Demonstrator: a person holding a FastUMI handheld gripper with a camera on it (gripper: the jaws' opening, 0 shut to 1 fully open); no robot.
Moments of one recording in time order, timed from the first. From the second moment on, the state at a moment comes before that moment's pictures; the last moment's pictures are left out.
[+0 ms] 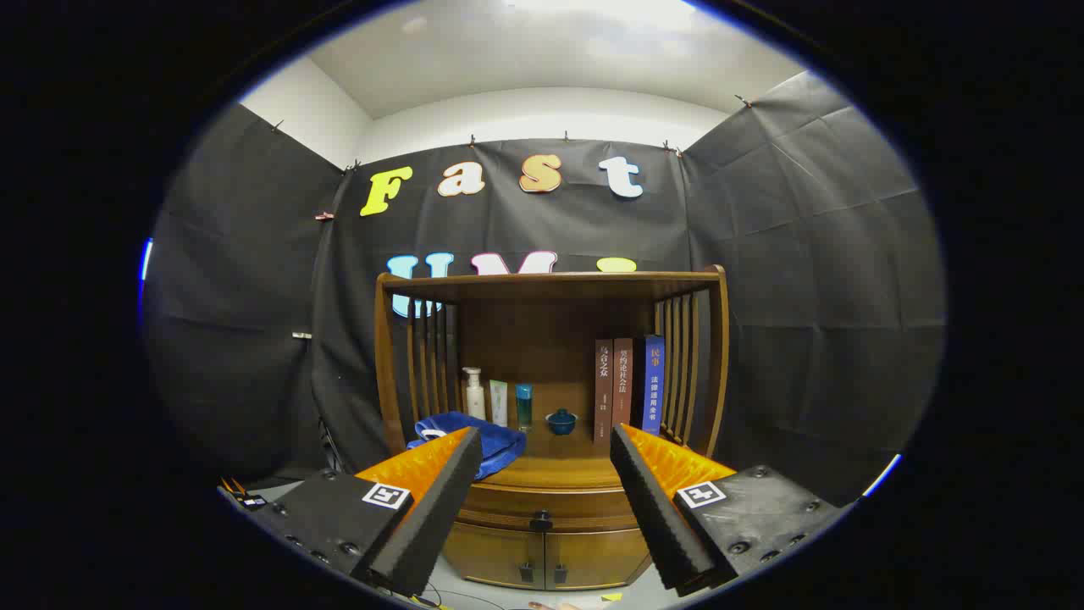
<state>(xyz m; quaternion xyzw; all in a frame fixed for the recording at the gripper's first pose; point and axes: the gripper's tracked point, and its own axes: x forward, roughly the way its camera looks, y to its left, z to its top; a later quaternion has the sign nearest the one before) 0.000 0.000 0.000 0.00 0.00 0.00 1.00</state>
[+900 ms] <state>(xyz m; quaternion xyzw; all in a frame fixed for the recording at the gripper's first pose) 0.000 -0.008 -0.008 0.01 0.02 -0.01 1.00</state>
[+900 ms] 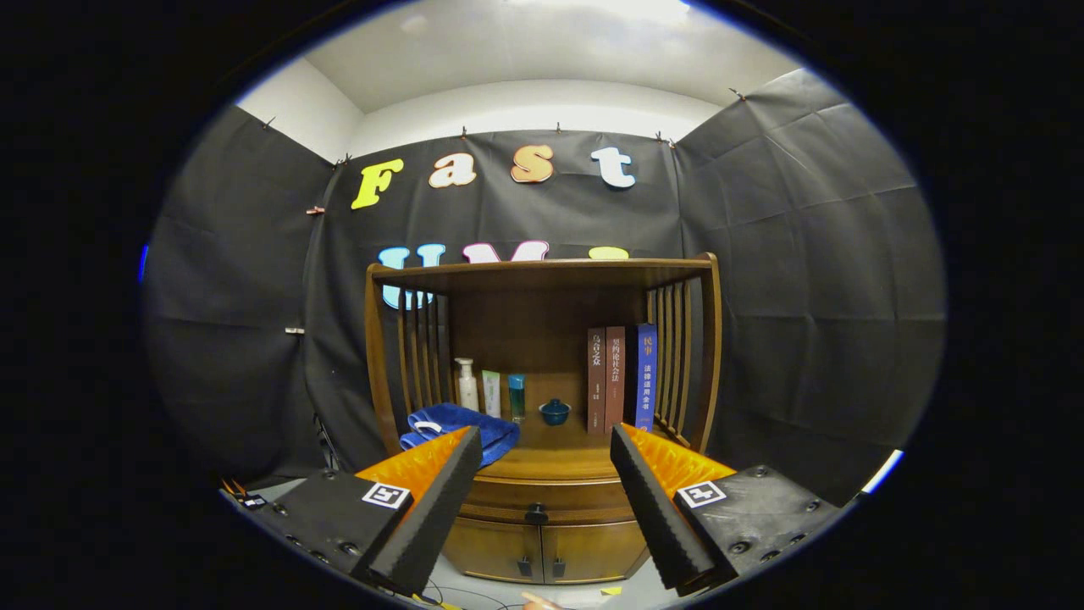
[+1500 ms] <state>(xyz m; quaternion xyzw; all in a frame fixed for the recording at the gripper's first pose) 0.008 0.000 -0.024 0.01 0.03 0.00 1.00</state>
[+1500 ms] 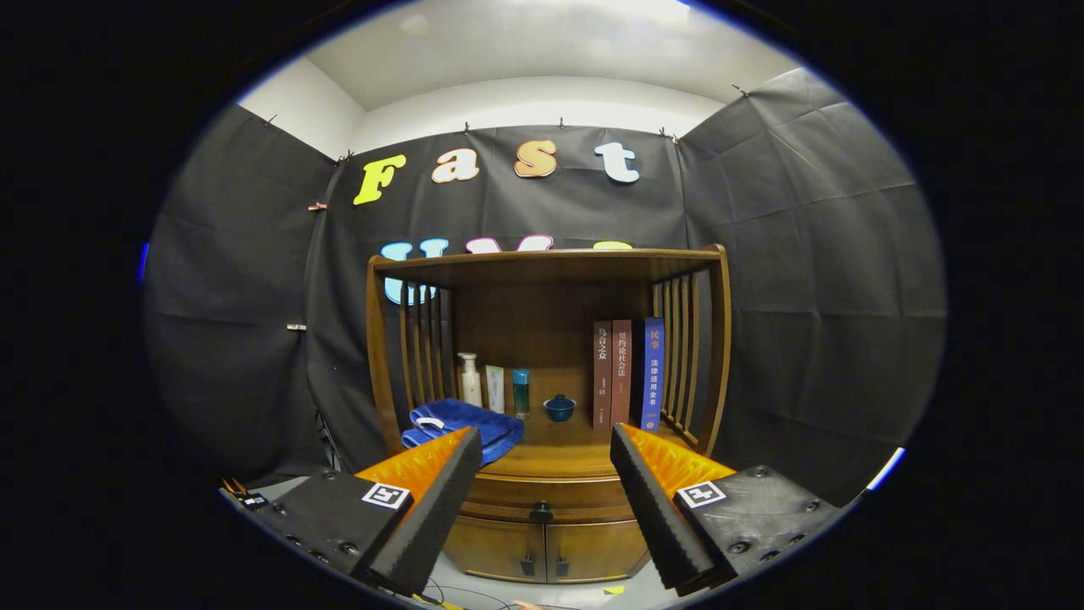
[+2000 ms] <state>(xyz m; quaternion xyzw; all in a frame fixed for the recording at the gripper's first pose) 0.055 0.012 -0.119 0.01 0.11 0.01 0.99</state>
